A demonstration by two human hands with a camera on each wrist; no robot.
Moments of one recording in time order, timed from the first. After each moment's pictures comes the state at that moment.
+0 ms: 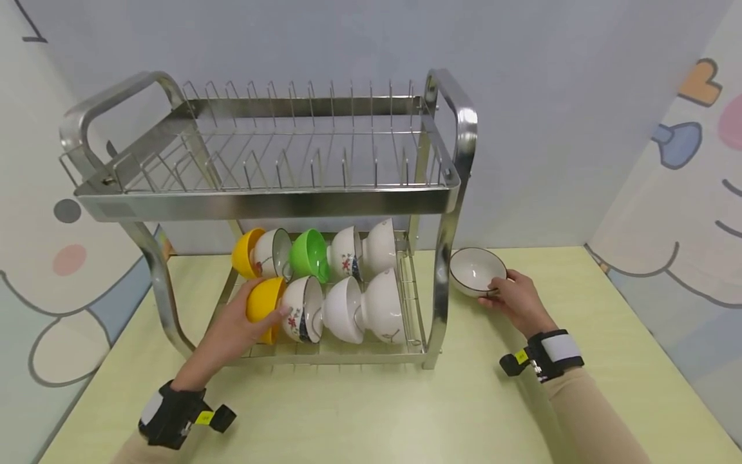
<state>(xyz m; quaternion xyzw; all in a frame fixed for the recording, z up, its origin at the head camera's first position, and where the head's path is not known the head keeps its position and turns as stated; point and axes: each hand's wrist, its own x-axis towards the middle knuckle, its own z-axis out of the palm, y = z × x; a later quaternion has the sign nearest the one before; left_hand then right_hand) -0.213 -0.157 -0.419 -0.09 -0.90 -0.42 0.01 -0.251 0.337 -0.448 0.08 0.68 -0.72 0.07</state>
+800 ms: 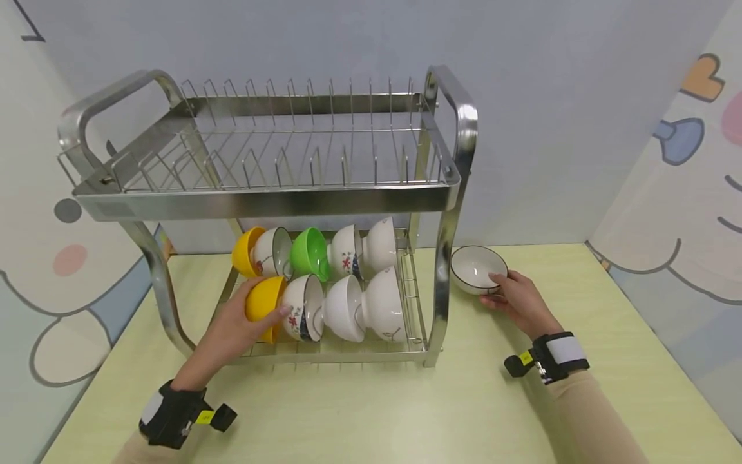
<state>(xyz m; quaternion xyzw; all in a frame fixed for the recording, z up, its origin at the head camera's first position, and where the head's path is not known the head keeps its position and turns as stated) -0.213 -0.158 -0.420 -0.09 -0.91 -0.41 0.02 -0.251 0.343 -0.452 0.07 0.65 -0.75 0.10</state>
